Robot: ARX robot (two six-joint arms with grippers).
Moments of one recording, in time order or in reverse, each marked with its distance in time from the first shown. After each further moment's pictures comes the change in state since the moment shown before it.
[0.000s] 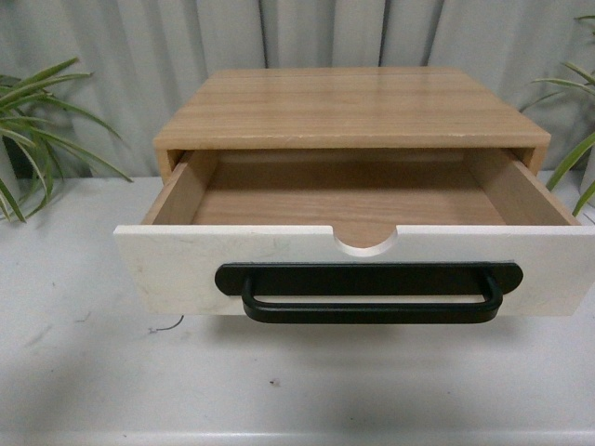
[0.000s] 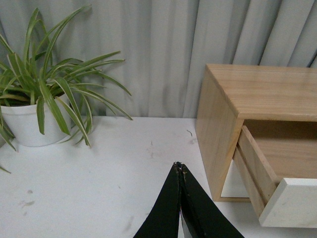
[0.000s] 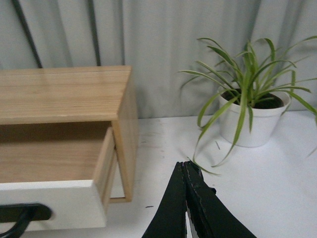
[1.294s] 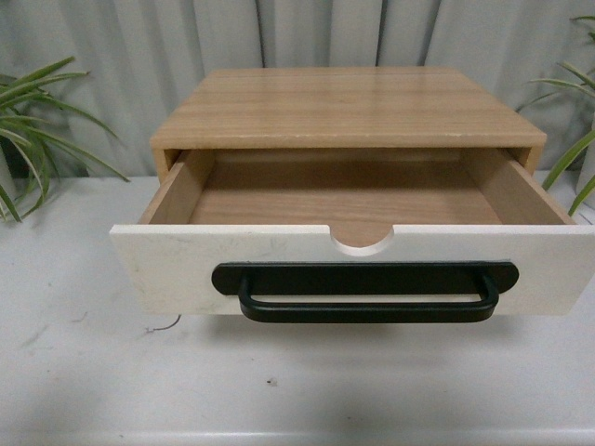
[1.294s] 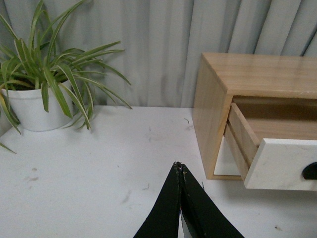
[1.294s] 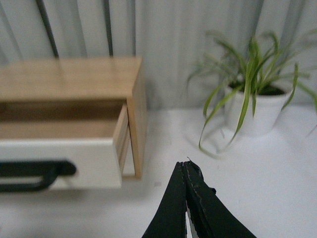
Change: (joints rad) left arm -0.109 -0.568 -0.095 -0.479 -0.113 0.001; right arm 0.072 -0.625 -0.099 -0.495 0.063 0.004
